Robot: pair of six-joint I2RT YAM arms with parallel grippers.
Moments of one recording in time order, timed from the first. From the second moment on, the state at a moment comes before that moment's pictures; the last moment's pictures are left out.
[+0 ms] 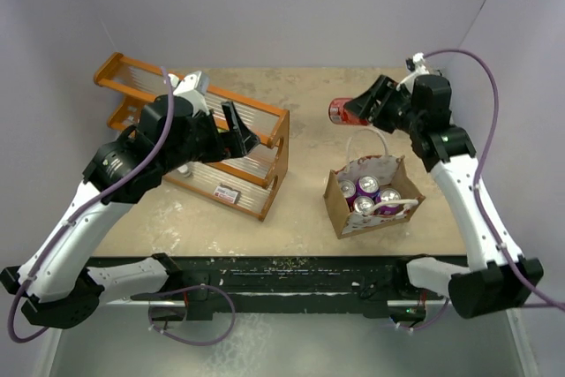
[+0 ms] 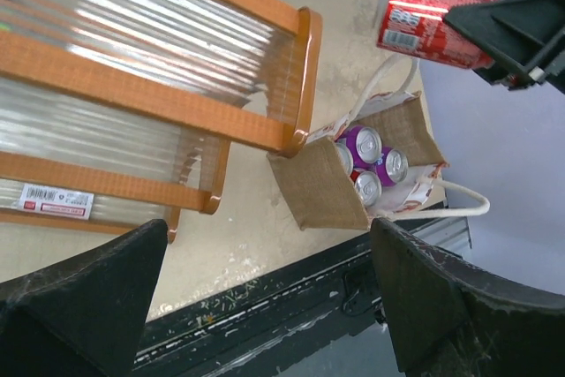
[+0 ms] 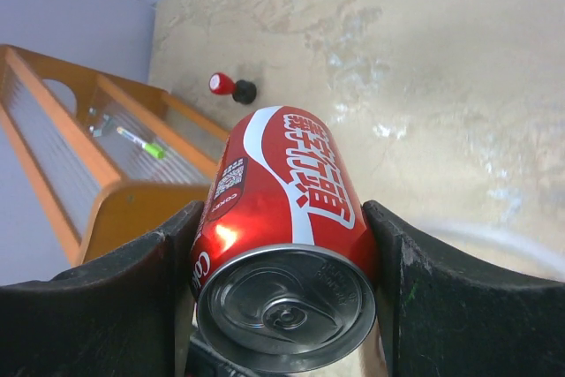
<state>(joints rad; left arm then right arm) -0.72 1.08 1.55 -0.95 -0.11 -0.72 0.18 1.15 1.25 -0.52 -0.25 0.65</state>
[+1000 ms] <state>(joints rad) -0.71 1.36 1.77 -0.92 -0.33 -0.41 0.23 2.00 1.79 -0.64 -0.08 0.29</state>
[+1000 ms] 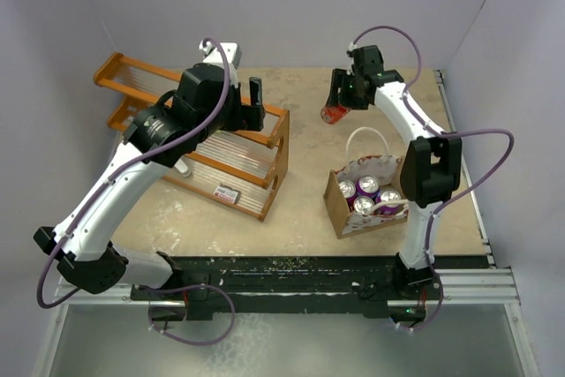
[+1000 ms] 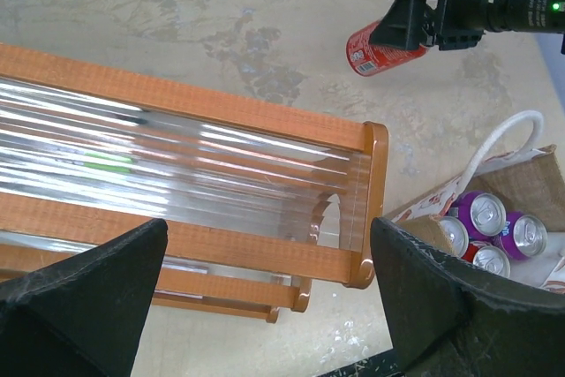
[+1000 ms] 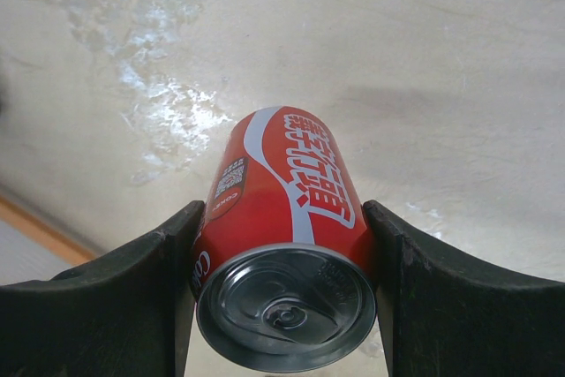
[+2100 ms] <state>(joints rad) -0.70 1.44 1.85 -0.92 -0.28 -0.22 0.36 2.38 2.27 -0.88 0.18 0.13</state>
